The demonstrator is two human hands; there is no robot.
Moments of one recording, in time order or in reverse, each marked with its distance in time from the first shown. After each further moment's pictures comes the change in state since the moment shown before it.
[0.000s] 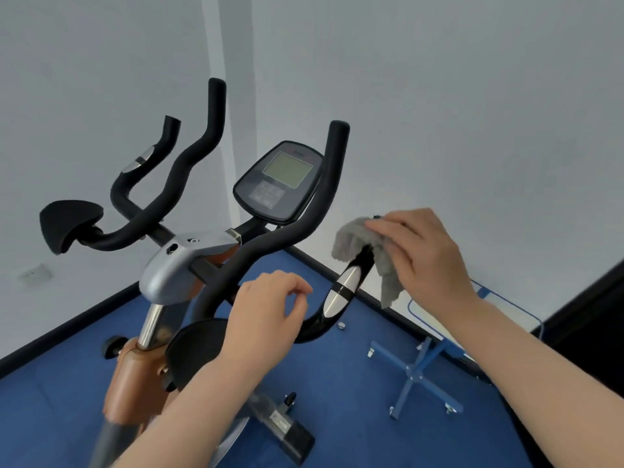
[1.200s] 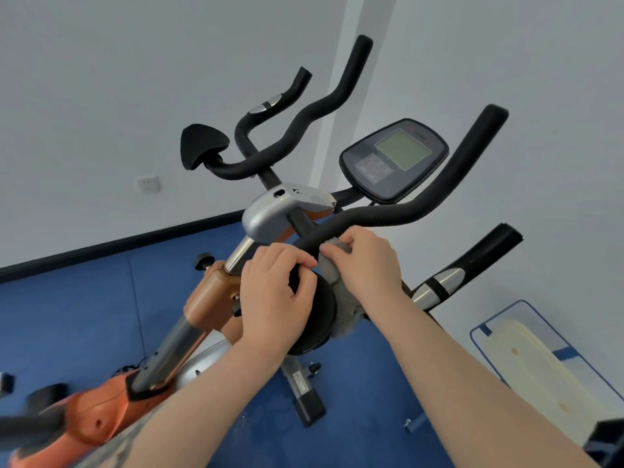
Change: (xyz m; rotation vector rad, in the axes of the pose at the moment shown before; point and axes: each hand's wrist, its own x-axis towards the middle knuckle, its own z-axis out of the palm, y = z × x) left_hand -0.050 -0.059 -0.016 -0.010 0.586 -0.153; right_hand 0.033 -0.132 0.121 0.288 -0.619 0.471
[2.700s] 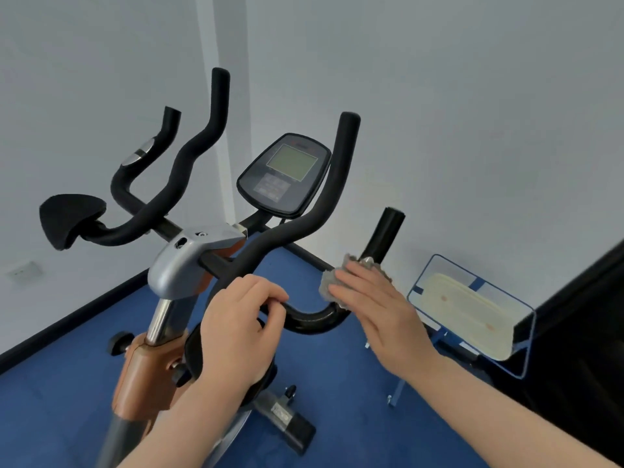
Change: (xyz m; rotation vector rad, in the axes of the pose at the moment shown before) left_hand 0.019 0.019 0.013 -0.034 -0.297 0.365; right_hand -0.093 0.103 -0.037 -0.100 0.386 -0.428
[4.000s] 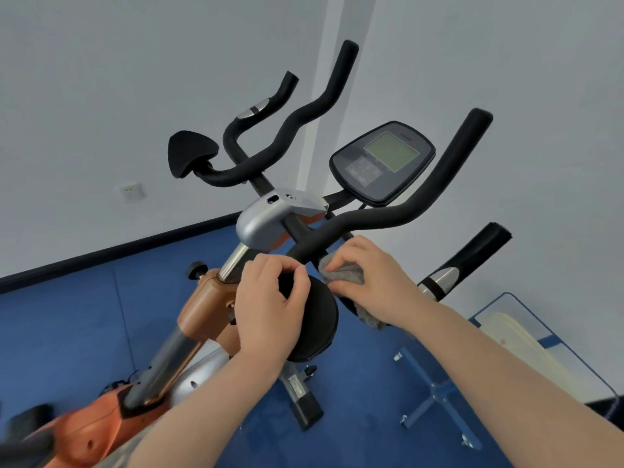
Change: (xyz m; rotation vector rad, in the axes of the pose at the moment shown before) left_hand -0.036 -0.018 -0.002 -0.008 0.287 -0.501; right_hand 0.095 -0.046 0.041 0.282 -0.565 0.135
